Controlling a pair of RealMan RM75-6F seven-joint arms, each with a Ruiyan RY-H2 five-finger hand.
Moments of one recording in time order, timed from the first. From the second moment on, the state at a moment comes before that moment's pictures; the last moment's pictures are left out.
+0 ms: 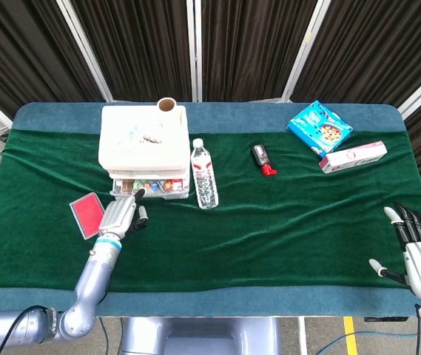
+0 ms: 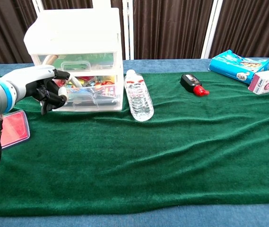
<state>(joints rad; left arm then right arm) -0.70 -1.56 -0.30 -1.86 0.59 1.20 0.49 0.07 -1.11 0.07 -1.57 -1.57 1.56 0.16</state>
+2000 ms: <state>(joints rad) -0.65 -1.48 -0.19 -1.98 0.77 1.18 0.35 0.07 -1.10 0.07 -1.57 -1.57 1.56 0.16</state>
